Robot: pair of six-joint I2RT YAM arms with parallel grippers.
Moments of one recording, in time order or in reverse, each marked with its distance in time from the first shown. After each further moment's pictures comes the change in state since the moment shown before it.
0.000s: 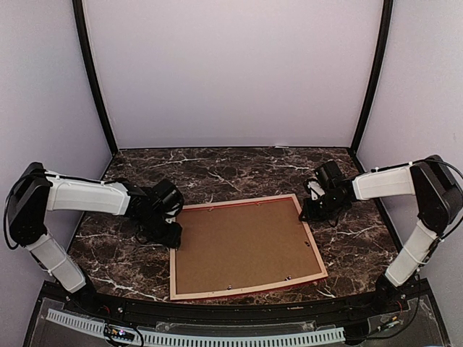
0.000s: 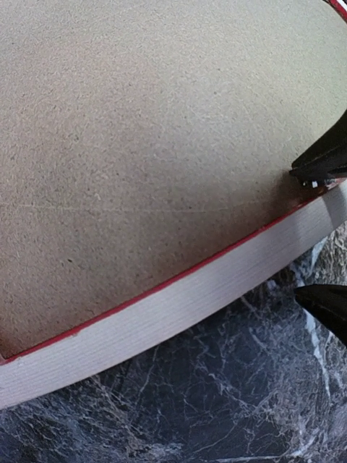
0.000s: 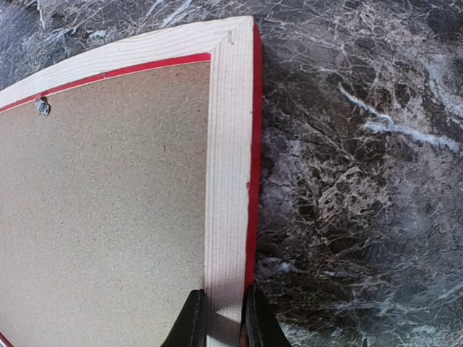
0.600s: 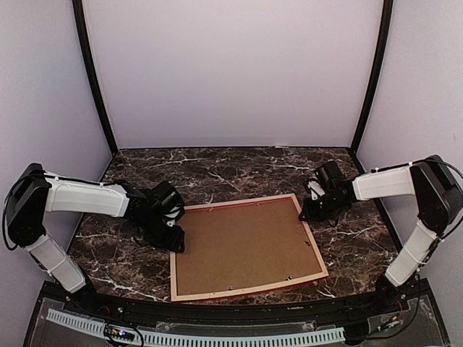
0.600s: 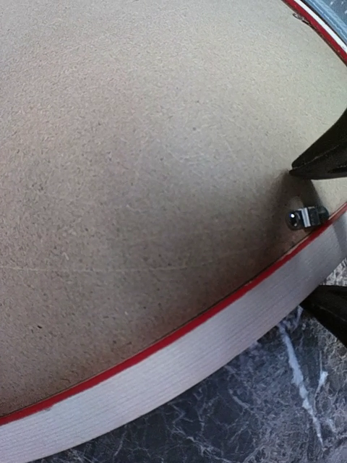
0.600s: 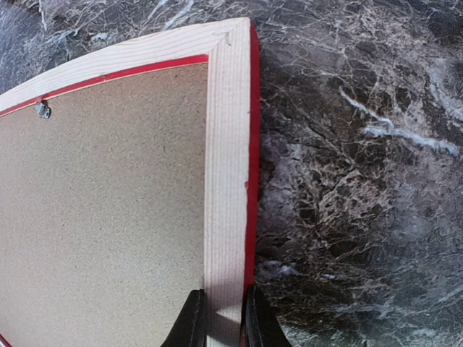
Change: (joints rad) left arm -0.002 -0.006 -0.018 0.018 0.134 -0.031; right arm 0.000 0.000 -0.005 0.014 -0.002 -0.001
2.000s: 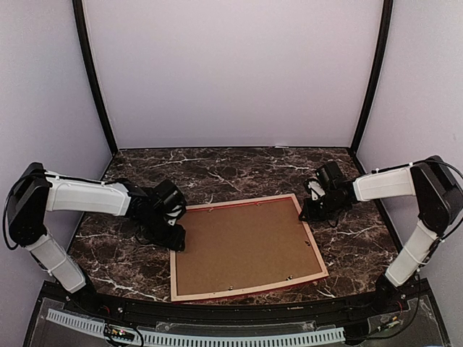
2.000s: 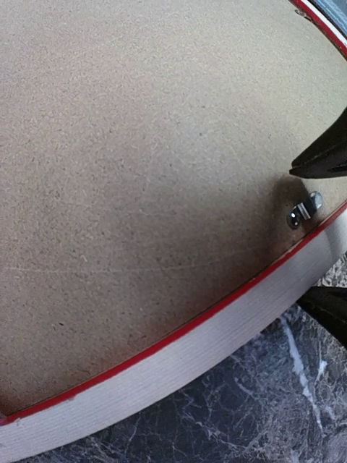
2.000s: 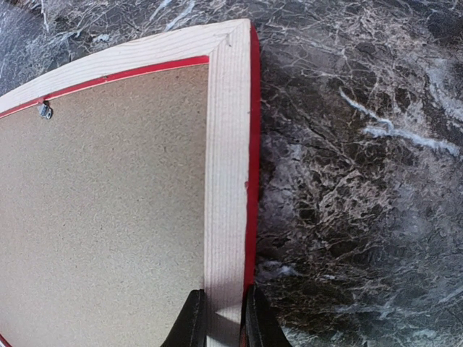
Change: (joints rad) left arm -0.014 0.010 0.027 -0.022 -0.037 0.019; right arm -0.002 -0.004 -0.013 0.019 -0.004 0.000
